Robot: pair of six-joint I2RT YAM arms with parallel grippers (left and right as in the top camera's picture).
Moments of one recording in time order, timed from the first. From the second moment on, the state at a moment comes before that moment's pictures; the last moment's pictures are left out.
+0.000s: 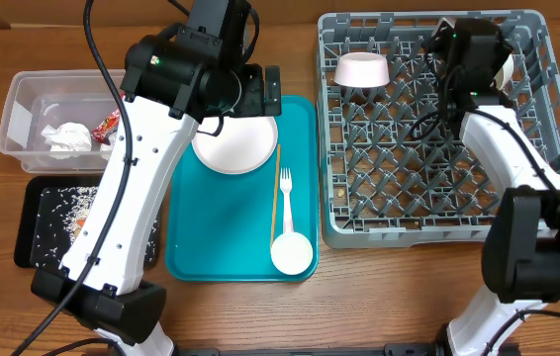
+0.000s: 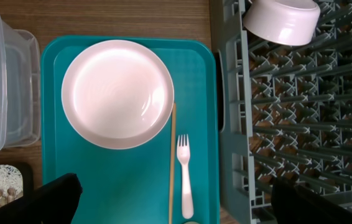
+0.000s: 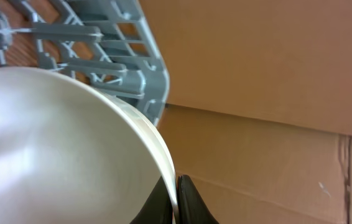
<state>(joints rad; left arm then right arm) -0.39 1.82 2.13 -1.37 0.02 -0.41 0.00 1.93 1.41 0.03 0.66 -1.26</state>
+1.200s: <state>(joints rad) -0.39 1.82 2.13 -1.37 0.02 -0.41 0.01 1.98 1.41 0.13 0.70 -1.29</state>
